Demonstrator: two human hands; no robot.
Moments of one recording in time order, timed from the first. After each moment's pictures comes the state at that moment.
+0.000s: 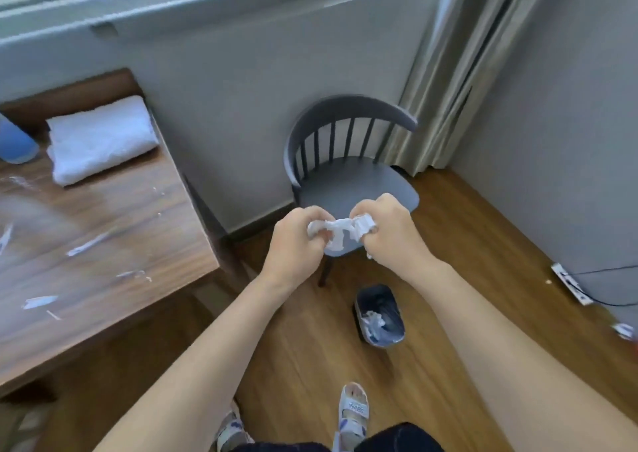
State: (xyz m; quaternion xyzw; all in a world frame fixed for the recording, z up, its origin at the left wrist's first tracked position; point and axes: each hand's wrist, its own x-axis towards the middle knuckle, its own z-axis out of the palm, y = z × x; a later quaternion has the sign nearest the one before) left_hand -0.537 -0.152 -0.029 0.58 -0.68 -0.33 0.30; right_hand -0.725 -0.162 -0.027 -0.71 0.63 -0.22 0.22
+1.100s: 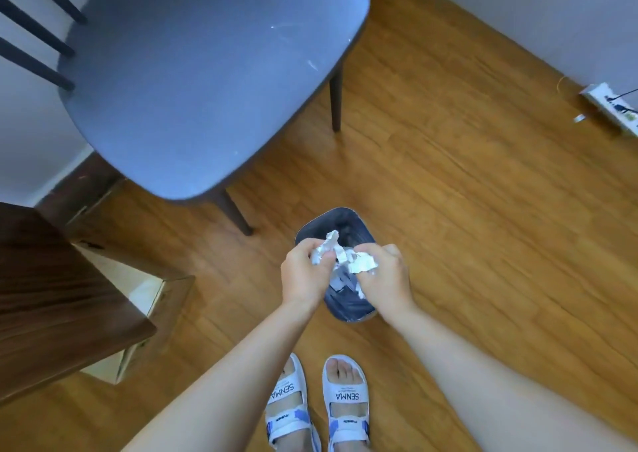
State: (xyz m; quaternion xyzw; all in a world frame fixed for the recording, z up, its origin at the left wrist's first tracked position) left_hand -0.748 -0.171 -0.606 0.65 -0.53 -0.53 0.12; right_hand -0.883 -0.103 -0.629 -0.34 0.83 -0.23 0.37
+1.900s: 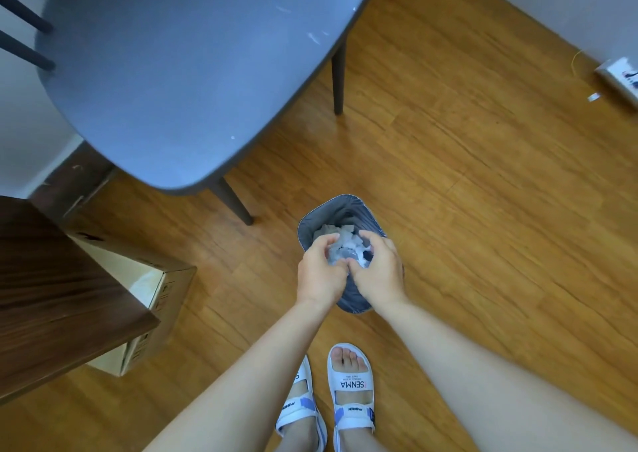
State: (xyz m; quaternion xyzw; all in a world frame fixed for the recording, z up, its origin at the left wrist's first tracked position) left_hand -0.755 -0.155 -0.630 0.64 -0.51 -0.57 0.06; right_hand -0.862 -0.106 -0.647 -0.28 0.84 -0.23 0.40
